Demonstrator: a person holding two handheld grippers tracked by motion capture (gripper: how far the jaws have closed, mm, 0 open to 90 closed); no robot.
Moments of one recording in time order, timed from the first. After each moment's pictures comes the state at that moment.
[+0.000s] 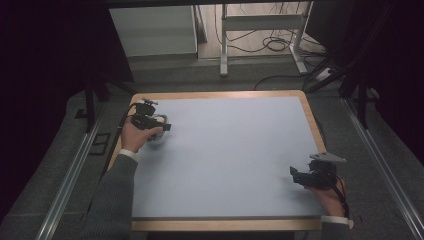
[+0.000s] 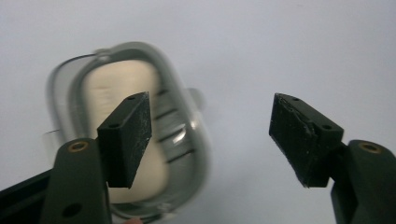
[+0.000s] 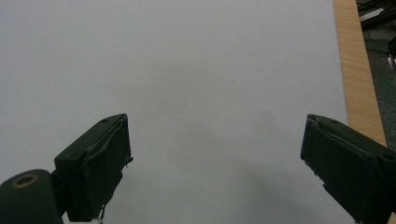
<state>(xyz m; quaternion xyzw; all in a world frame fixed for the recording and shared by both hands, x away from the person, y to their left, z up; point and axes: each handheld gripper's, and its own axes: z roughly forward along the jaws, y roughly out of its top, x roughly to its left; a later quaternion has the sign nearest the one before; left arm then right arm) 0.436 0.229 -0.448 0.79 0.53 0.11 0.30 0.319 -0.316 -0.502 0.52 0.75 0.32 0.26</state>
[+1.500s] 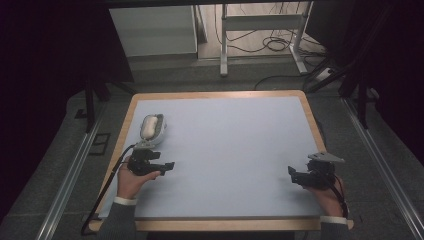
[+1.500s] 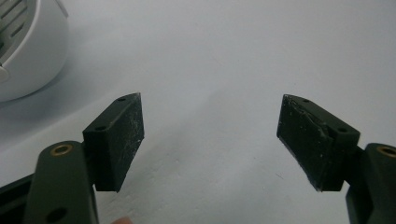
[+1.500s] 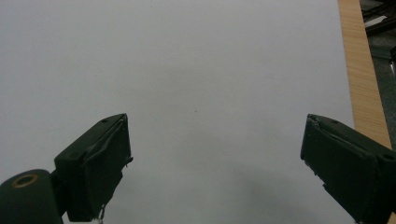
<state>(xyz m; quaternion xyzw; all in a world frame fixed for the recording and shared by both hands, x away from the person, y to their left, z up) 0.324 0.225 -0.508 0.80 0.45 0.10 0.39 0.317 -0.310 -0.500 0.51 0.75 0.32 0.26</state>
